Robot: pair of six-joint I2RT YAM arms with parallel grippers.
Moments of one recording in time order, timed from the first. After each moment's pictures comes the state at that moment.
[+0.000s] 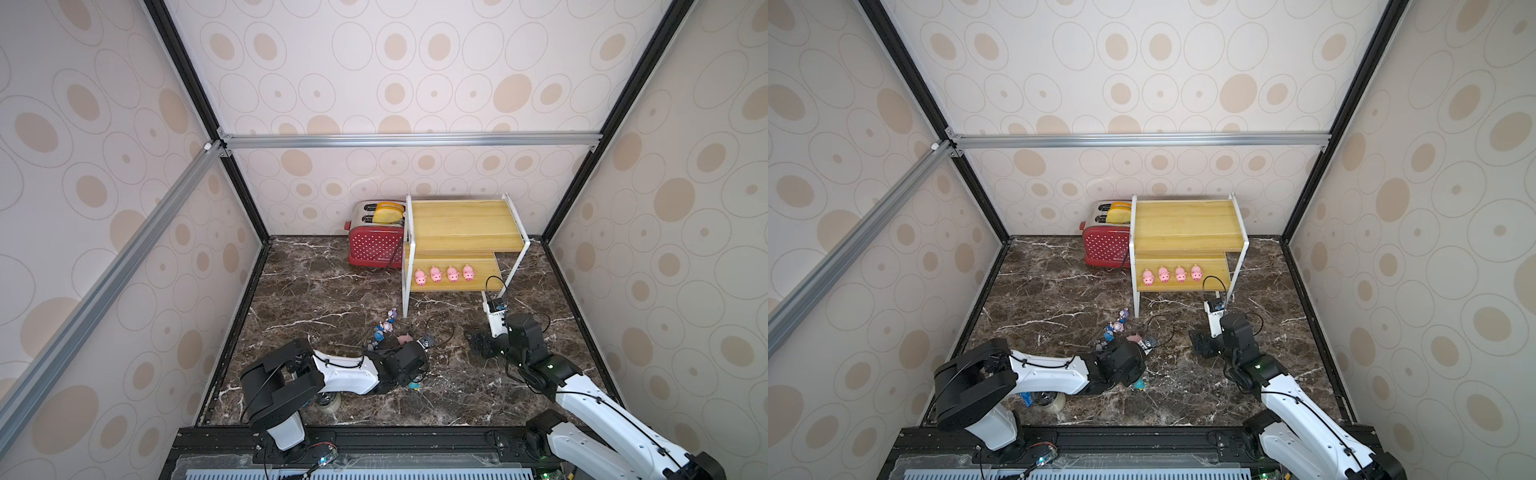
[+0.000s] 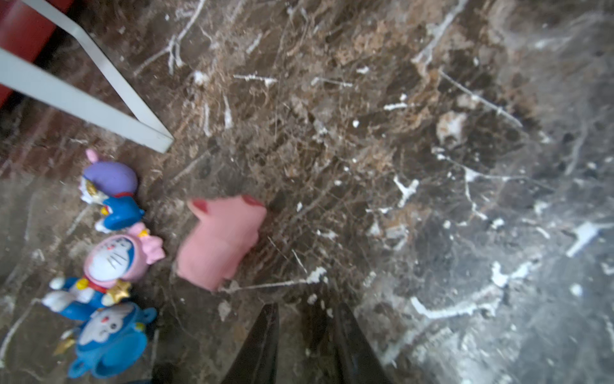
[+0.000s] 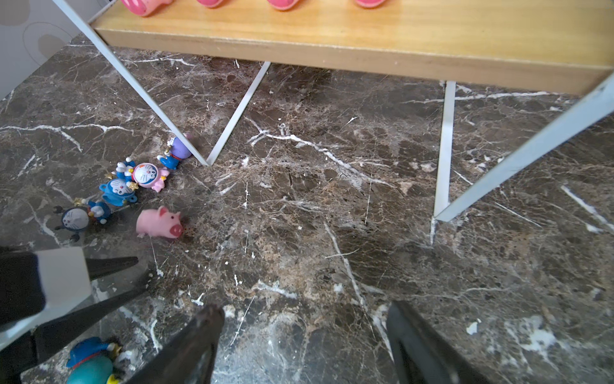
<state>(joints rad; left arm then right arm) -1.09 1.64 0.70 -0.01 -0.40 -0.04 0.52 0.84 0.45 -0.23 -0.02 0.14</state>
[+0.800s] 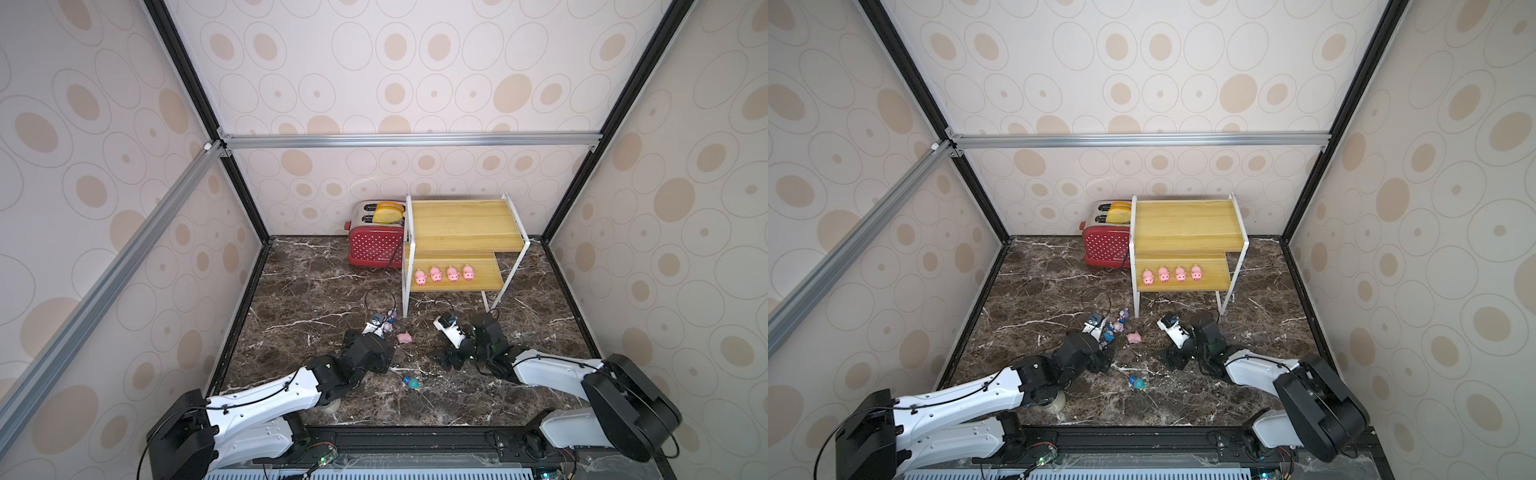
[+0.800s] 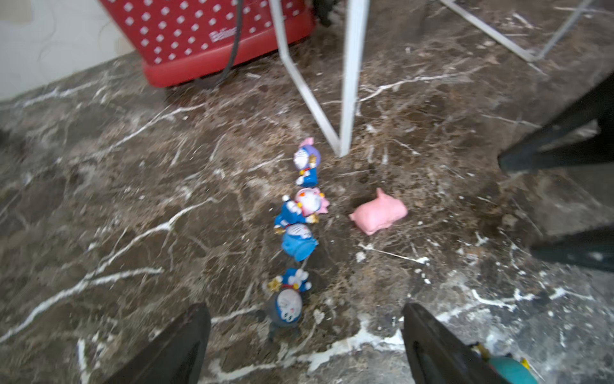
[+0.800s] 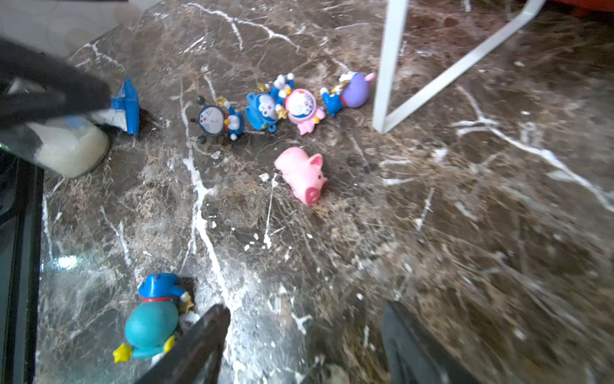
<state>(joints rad) -0.93 1.05 0.55 -0.25 -0.51 -0.33 0.67 1.41 0.42 0.32 -0.45 -0.14</state>
